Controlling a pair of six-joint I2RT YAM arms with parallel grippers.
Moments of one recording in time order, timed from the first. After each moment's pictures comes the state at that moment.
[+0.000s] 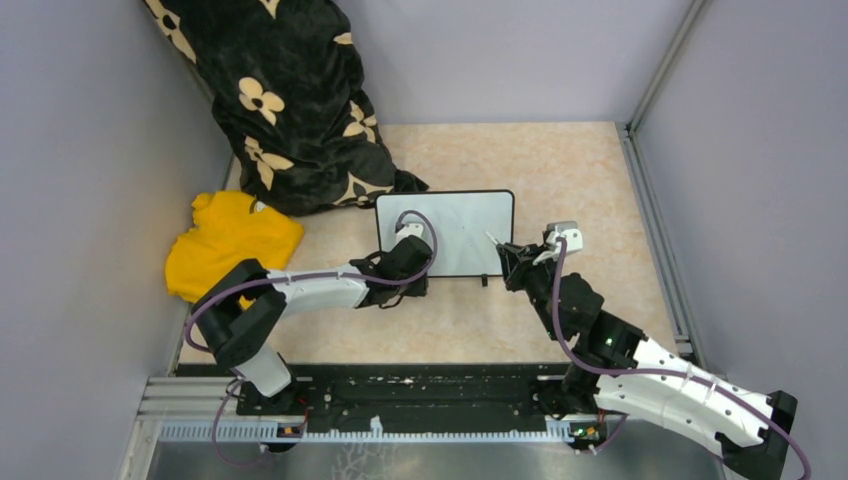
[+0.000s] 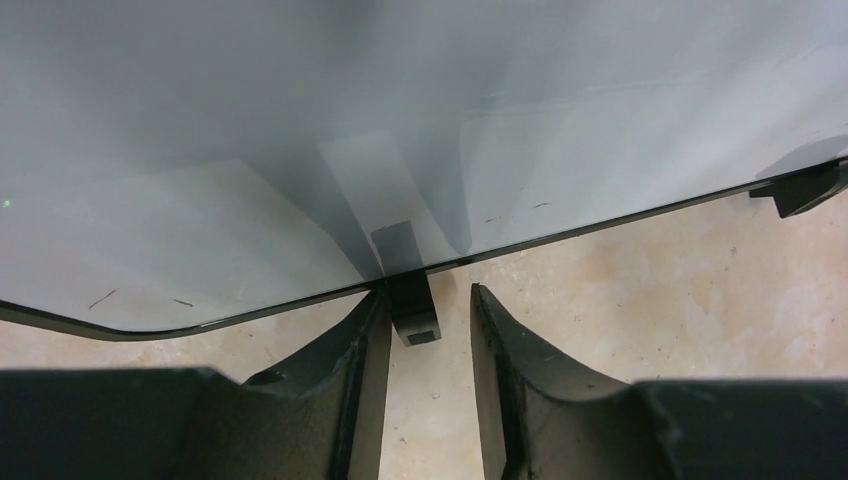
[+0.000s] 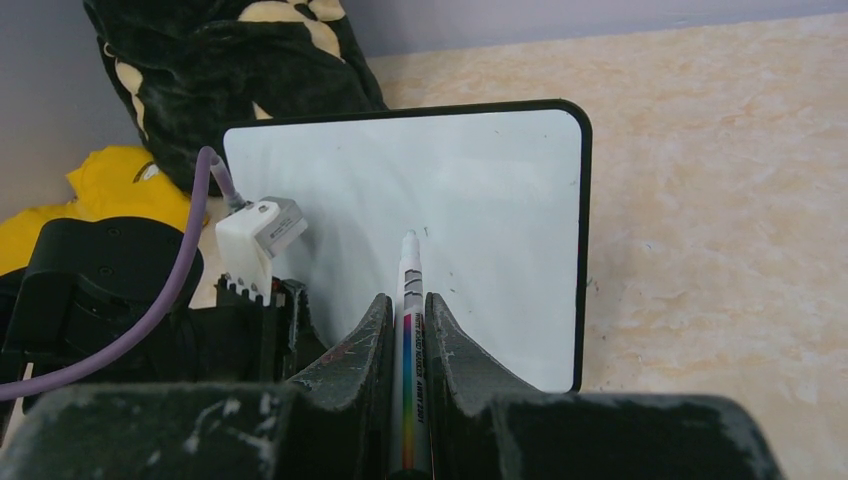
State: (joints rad) left arm -0.92 1.63 0.84 -0.07 -0.31 -0.66; right arm 1.00 0.53 0.51 -0.03 0.66 0.32
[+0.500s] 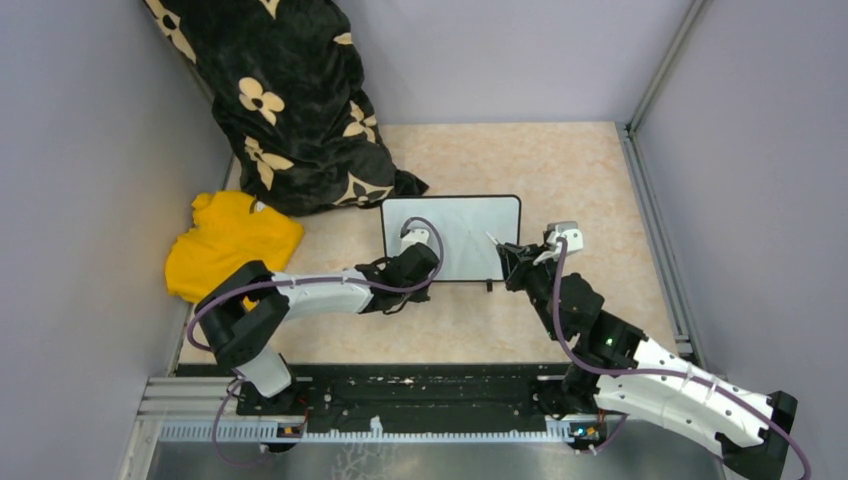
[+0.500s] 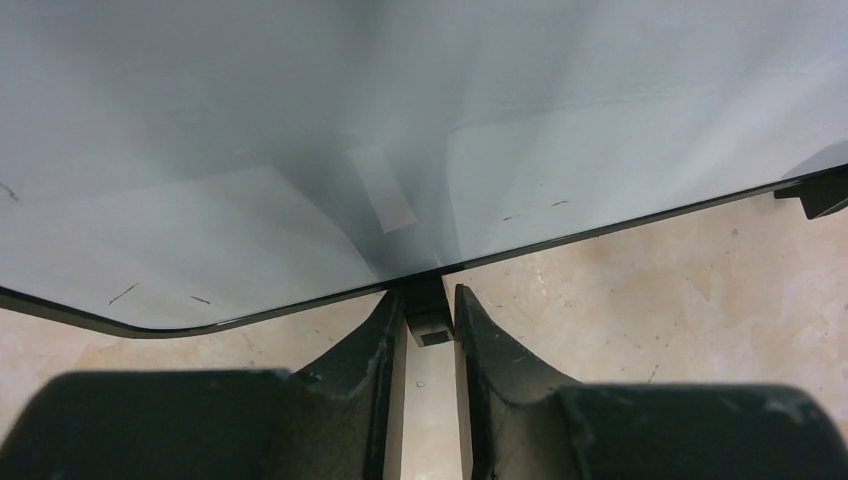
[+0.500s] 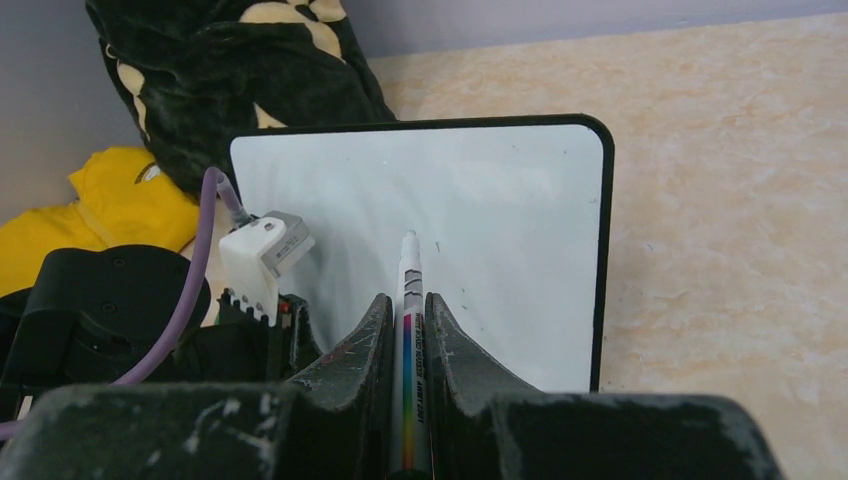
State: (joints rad) left arm -0.97 1.65 0.84 -0.08 -0.35 -0.67; right arm 1.00 0.53 0.51 -0.03 0.66 0.32
